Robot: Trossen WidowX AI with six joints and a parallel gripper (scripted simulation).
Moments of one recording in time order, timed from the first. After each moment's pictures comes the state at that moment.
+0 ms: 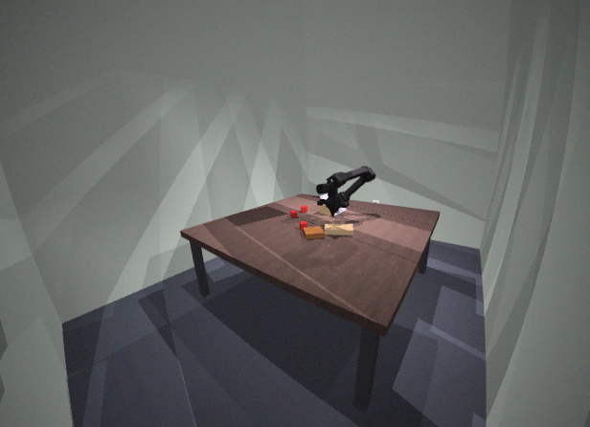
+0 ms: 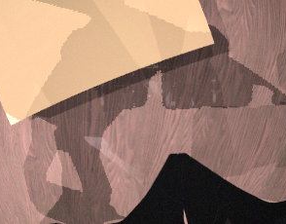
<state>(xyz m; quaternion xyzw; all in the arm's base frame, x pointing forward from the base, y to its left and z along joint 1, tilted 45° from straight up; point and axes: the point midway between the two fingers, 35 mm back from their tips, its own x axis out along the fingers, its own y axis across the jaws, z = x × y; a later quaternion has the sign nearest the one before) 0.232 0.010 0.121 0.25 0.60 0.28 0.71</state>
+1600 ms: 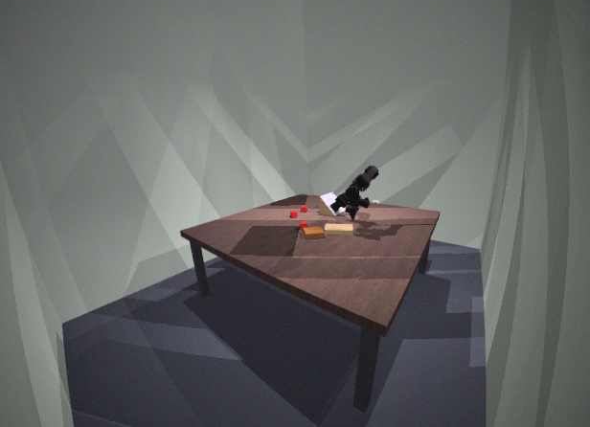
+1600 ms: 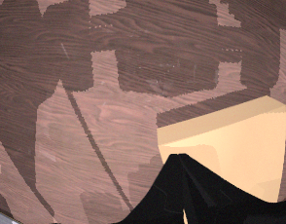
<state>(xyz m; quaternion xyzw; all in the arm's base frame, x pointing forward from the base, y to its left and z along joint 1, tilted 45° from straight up) 0.239 0.105 0.216 -0.34 0.21 0.63 0.67</state>
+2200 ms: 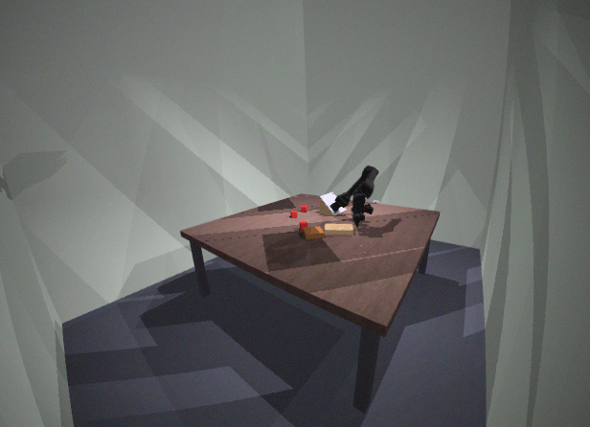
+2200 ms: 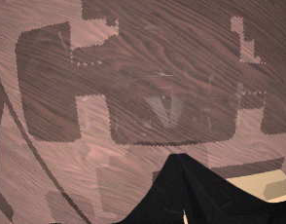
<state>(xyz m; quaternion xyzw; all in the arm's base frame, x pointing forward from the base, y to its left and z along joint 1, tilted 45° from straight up) 0.237 0.151 0.204 -0.42 0.12 0.65 0.62</state>
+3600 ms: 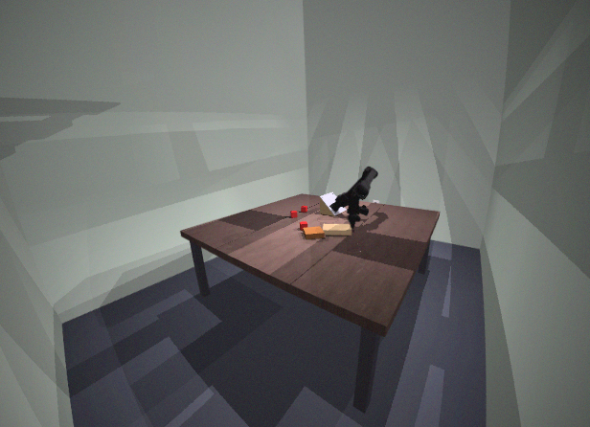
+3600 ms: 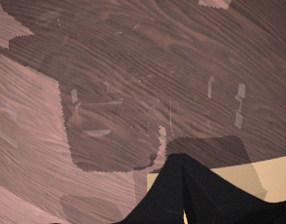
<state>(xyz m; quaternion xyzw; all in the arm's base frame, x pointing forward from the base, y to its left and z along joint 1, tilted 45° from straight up) 0.252 0.139 0.182 -0.43 0.12 0.64 0.62</state>
